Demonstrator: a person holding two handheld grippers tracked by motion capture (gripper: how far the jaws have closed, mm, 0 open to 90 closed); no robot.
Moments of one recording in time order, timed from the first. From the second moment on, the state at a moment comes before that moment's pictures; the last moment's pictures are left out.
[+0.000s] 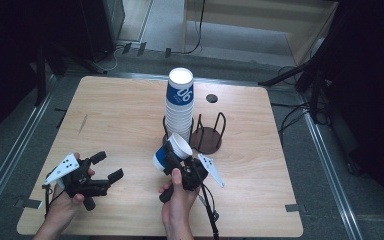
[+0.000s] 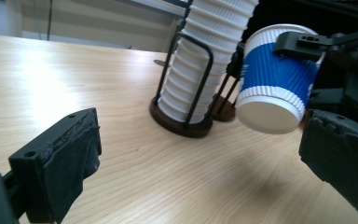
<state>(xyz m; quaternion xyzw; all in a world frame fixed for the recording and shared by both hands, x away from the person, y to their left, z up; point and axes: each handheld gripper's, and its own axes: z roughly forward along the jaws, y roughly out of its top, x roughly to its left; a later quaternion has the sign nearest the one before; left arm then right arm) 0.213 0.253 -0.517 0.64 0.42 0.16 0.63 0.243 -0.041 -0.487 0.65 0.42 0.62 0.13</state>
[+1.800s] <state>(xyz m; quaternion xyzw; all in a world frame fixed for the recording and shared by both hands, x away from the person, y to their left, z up) 0.211 0.323 -0.548 0.64 0.54 0.23 0.49 0.254 -0.182 -0.485 0.57 0.49 0.52 0.40</state>
